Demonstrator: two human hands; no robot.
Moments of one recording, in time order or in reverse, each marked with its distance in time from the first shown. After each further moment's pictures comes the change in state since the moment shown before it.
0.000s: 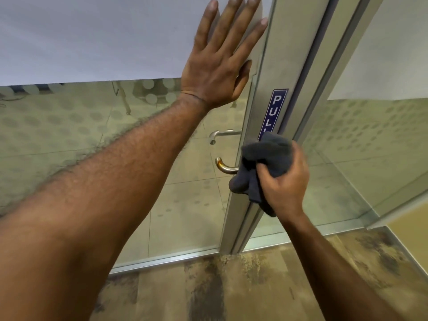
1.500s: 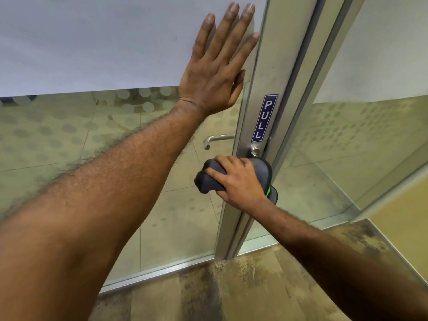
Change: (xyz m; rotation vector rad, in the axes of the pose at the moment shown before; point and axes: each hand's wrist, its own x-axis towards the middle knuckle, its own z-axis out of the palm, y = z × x) left_hand -0.002 -0.007 0.003 -0.038 0.062 0.045; right_hand 0.005 0.022 0.073 -0.969 -0.561 -0.672
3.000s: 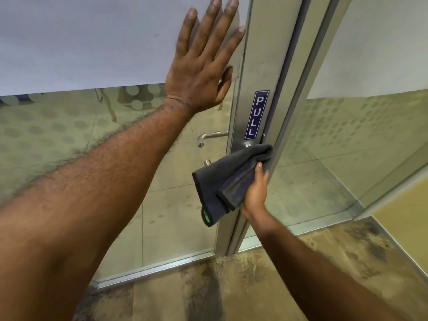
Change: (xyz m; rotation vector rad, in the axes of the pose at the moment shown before) left_hand 0.001 0.005 -0.001 0.034 -0.049 -0.012; right_hand -0.028 0.005 0.030 1.860 0.585 1.261
